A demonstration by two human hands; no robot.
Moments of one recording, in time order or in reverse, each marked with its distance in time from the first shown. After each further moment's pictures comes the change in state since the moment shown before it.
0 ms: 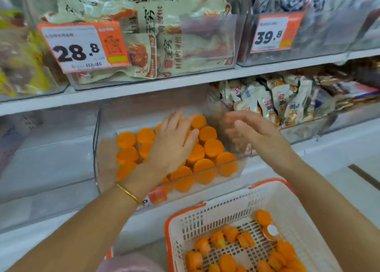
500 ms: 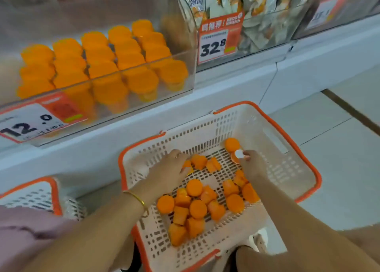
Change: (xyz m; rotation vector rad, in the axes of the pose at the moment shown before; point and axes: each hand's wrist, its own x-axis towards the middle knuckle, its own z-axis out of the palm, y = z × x) left_hand -0.176 0.045 0.228 -0.042 -0.722 -0.075; right_hand -0.200 0.300 -0.003 -0.396 0.264 0.942
